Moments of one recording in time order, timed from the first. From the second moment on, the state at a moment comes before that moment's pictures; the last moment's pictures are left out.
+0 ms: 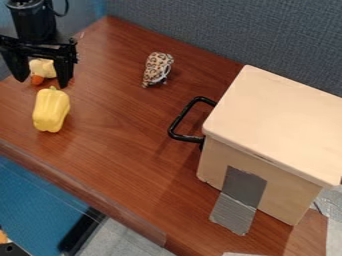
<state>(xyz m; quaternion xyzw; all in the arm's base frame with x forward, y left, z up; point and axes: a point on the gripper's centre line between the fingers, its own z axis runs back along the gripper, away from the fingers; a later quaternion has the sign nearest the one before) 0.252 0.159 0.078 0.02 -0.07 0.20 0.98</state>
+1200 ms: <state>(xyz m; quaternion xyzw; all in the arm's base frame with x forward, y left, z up) 0.333 0.257 0.018 -0.03 -0.04 0.17 0.98</state>
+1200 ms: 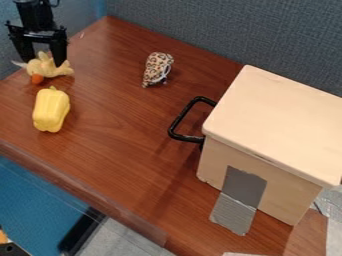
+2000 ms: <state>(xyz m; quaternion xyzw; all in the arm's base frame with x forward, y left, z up) 0.317 0.209 0.069 -0.04 -0.10 0.19 0.98</state>
